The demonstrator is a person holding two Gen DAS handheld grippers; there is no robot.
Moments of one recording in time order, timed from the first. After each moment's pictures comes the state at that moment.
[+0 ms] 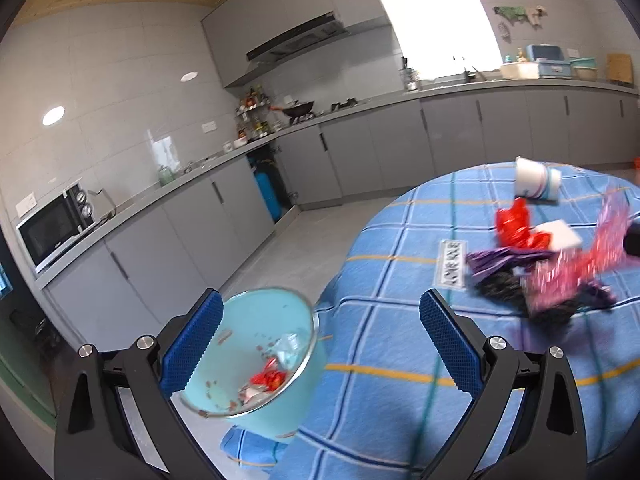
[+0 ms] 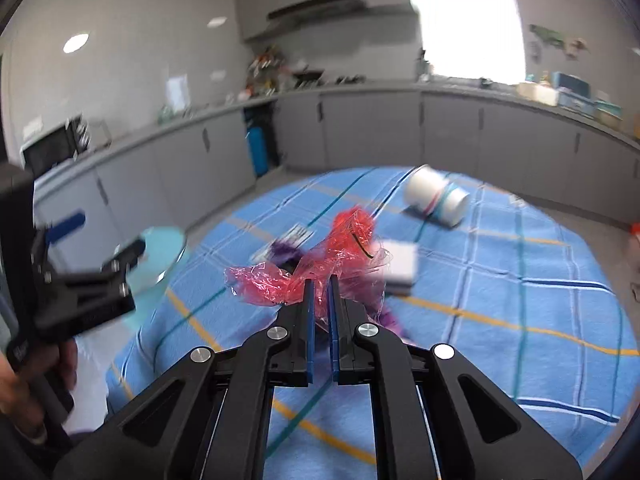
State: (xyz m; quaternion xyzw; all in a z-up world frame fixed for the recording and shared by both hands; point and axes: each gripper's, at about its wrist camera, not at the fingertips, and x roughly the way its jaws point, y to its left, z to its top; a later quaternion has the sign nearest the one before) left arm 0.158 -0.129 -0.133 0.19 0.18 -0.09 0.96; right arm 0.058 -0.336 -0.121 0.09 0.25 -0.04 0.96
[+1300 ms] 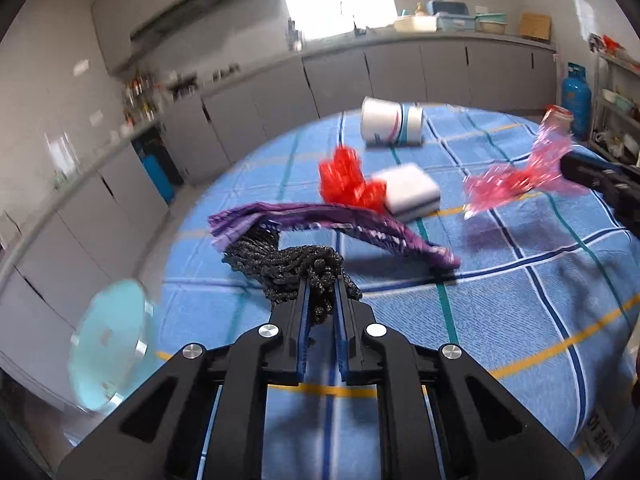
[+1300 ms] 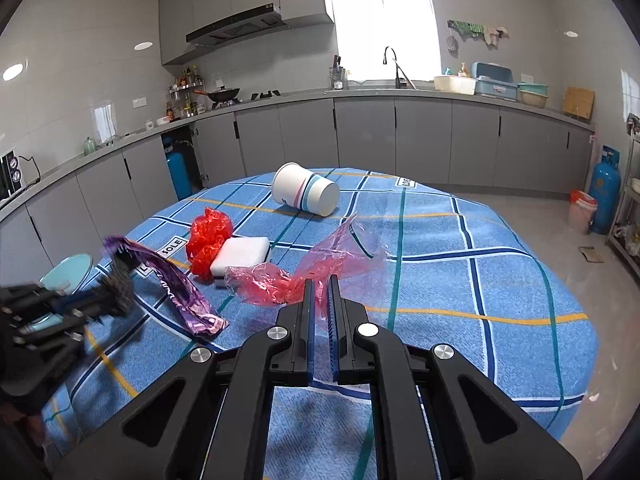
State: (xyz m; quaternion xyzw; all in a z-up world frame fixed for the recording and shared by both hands) left arm 0.128 -0.233 -0.175 0.24 0.26 -0.26 0.90; right arm 0.027 -0.414 -0.160 0.11 0.24 -0.17 0.95
